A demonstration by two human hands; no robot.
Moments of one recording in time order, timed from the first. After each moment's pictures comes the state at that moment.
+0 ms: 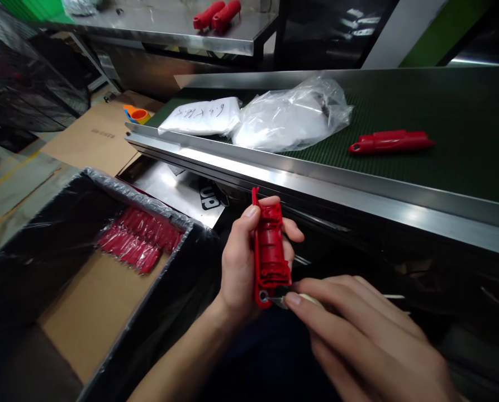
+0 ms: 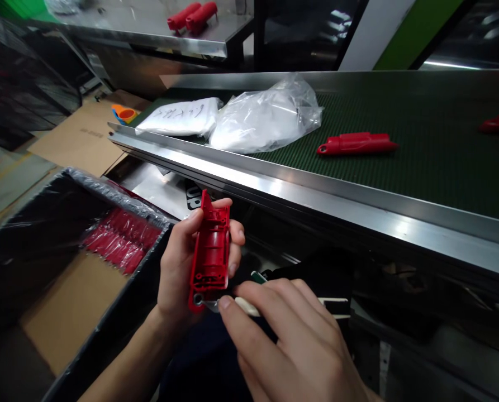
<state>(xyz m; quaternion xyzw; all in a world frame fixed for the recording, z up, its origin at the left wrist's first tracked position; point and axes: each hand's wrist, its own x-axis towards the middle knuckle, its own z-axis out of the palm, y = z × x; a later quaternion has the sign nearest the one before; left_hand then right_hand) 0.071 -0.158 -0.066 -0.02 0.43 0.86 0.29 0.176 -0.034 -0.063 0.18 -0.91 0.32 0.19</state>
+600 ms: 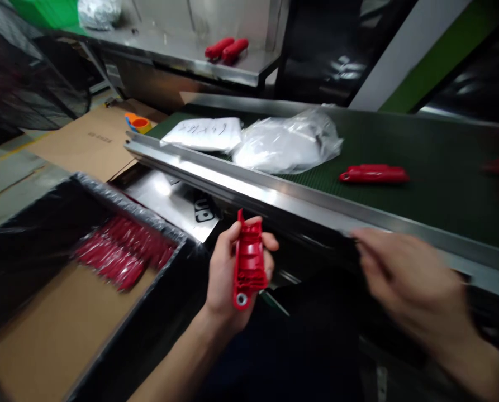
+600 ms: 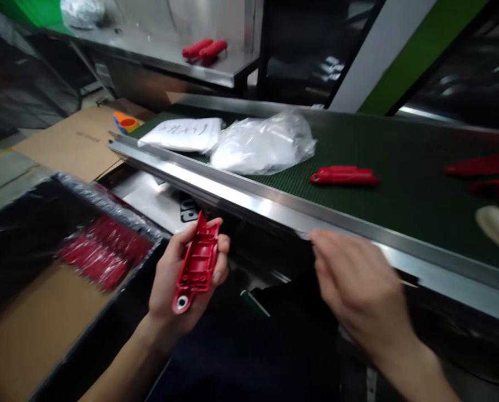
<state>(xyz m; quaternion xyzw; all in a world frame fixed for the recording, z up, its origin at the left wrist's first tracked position) 0.052 -0.164 -0.079 -0.11 0.38 0.87 0.29 0.141 0.058 -0.099 0.10 -0.95 0.05 0.28</state>
